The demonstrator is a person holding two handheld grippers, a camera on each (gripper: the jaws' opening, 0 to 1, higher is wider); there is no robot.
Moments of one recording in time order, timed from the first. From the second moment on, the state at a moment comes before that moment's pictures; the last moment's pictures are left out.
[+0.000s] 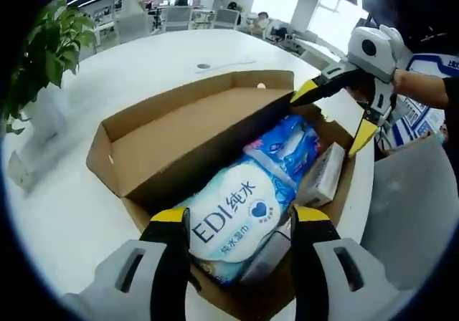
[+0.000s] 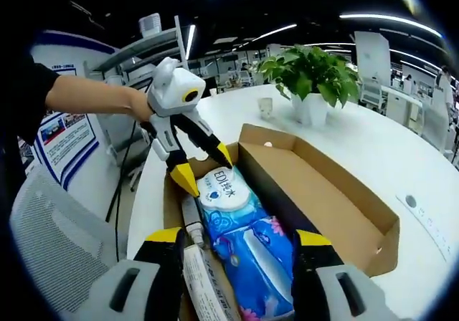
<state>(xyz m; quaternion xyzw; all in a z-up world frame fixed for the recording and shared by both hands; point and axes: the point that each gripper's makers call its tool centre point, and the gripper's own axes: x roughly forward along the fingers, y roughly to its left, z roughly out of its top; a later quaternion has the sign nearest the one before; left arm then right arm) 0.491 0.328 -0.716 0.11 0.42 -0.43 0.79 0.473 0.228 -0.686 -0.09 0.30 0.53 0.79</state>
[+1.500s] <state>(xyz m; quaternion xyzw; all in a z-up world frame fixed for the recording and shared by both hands) 0.496 0.331 -0.758 0.36 0.40 -0.52 0.66 0.485 0.298 -0.747 -0.20 0.31 0.57 0.73</state>
